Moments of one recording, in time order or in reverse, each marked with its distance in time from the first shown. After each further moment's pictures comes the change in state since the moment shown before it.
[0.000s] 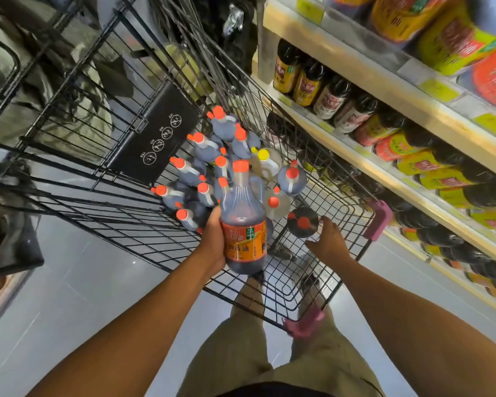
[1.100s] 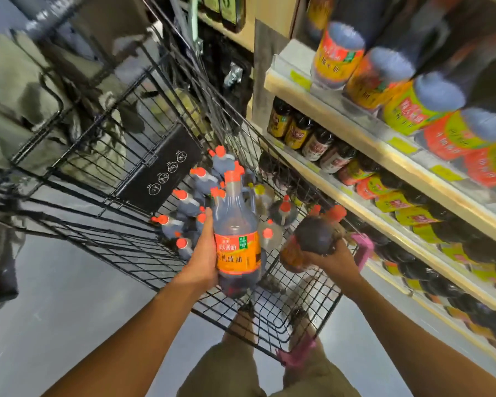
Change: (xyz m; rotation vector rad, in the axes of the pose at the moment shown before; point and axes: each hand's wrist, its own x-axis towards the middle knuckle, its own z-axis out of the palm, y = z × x) left_hand -0.031 0.044 0.006 -0.072 -0.118 0.028; right_hand -0.046 -0.044 -0.079 0.596 -0.030 -0.081
